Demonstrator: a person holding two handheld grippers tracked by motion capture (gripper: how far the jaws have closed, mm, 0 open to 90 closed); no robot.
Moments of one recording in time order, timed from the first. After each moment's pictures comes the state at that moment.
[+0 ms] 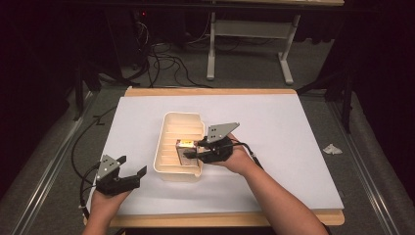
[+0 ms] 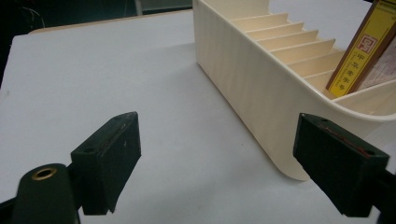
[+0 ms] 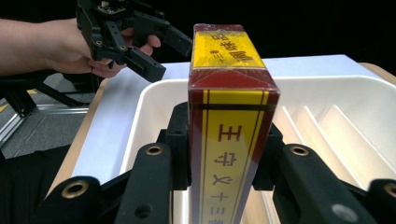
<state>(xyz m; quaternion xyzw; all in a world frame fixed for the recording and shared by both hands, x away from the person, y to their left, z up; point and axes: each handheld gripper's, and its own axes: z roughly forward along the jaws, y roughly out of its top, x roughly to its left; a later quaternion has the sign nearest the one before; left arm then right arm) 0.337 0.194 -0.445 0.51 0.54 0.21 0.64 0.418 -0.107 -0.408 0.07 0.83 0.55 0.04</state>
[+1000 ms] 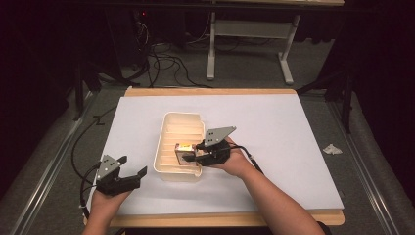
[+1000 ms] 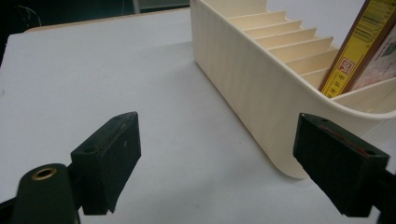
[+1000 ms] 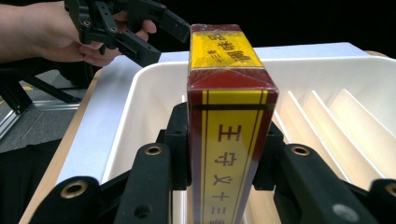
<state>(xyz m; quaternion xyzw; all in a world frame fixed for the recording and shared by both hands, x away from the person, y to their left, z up) 0.337 0.194 -0.446 0.51 0.53 0.20 0.64 0.417 -0.102 -0.424 0.08 0.84 0.54 0.04</state>
